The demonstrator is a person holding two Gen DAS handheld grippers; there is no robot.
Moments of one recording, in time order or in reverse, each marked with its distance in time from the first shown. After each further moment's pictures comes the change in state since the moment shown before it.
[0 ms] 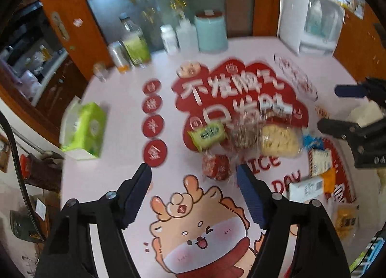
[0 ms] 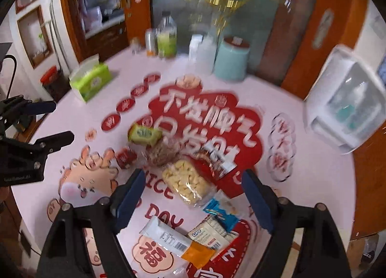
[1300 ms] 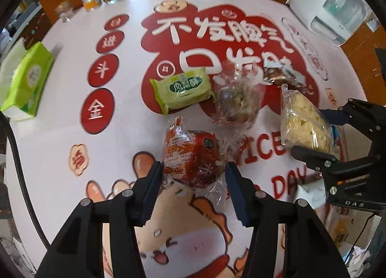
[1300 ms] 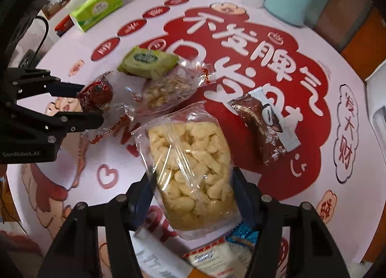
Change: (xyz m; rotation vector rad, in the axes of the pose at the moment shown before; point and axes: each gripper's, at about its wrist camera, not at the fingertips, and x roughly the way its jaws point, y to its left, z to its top) left arm 0.102 -0.013 -0.015 -0.127 0.212 -0.170; right arm 0.107 0.017 -0.034 -0.138 0.200 0.137
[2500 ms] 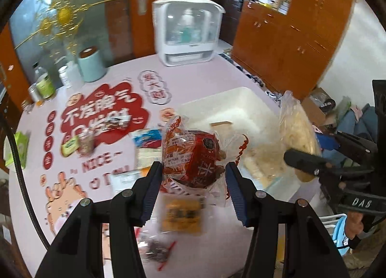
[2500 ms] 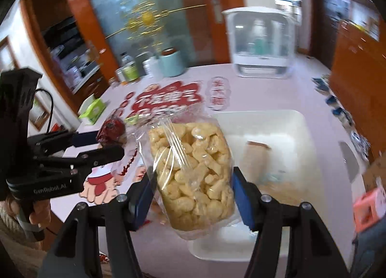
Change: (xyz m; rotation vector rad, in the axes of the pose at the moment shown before) left arm -0.201 -0.297 -0.119 0.328 -0.286 -0.181; right arm -0.283 -0.043 -0.279 0.575 -0.432 -0.104
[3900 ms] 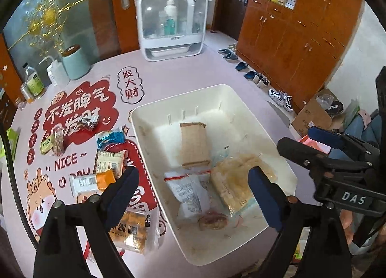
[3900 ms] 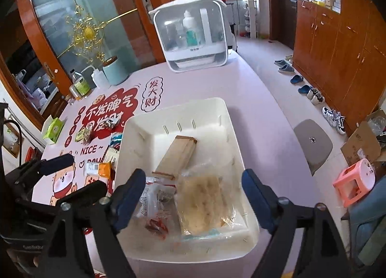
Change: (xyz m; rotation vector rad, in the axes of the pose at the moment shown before) left arm 0.056 -0.093 0.024 -0.054 0.029 0.056; right arm 0.001 -0.123 -0.002 0.125 0.013 -0.123
